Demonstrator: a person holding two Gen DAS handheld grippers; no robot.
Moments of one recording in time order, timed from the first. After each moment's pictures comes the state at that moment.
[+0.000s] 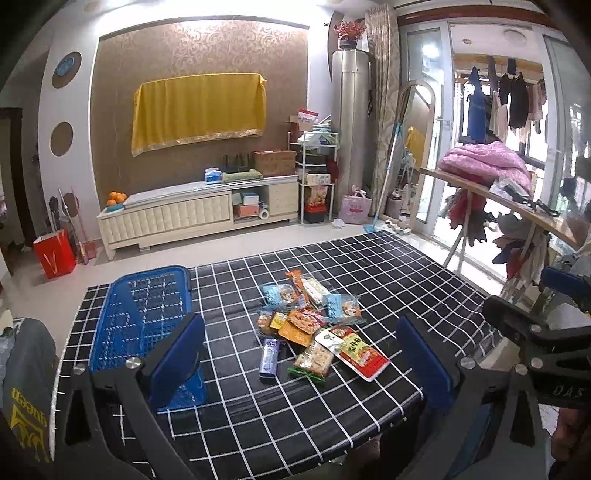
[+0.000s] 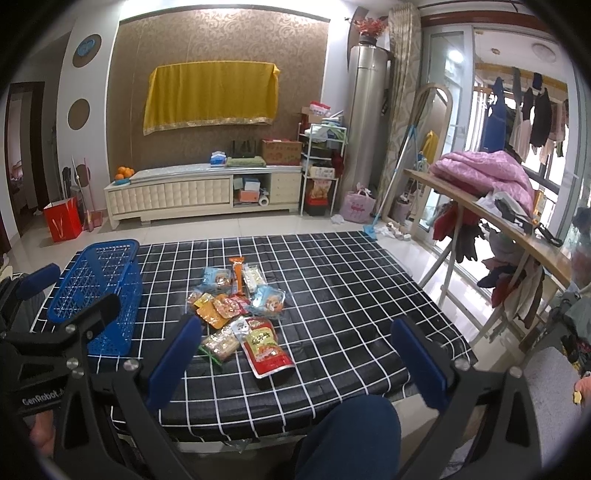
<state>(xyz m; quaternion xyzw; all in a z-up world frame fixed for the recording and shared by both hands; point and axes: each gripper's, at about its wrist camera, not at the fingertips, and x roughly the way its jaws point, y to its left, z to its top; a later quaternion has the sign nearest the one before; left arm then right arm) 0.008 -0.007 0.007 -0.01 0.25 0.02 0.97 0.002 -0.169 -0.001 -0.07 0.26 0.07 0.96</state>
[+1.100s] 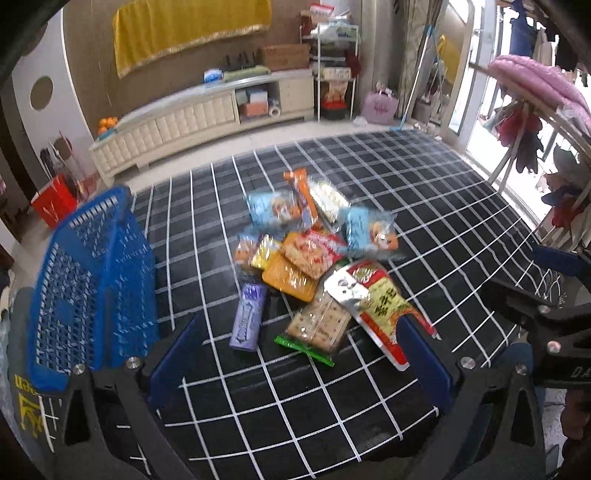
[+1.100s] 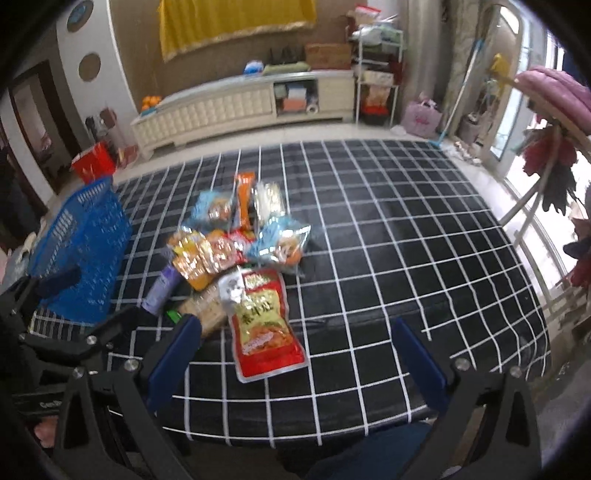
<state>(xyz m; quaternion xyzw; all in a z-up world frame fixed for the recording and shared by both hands) 0.159 -0.026 -0.103 -0.01 0.46 0.05 0.89 0.178 -0.183 -0.113 -0.07 0.45 0.19 0.87</state>
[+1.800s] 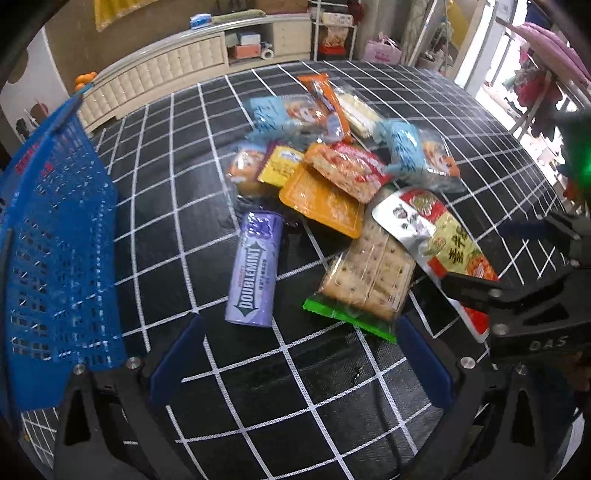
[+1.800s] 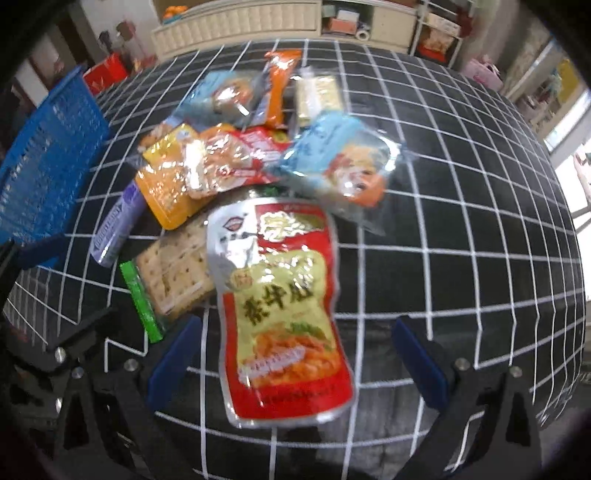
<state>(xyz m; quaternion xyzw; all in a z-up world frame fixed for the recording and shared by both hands) 0.185 0.015 -0.199 -0.03 0.54 0.02 0.84 0.231 -0.115 -0.215 -0.17 0.56 0.23 0.78</state>
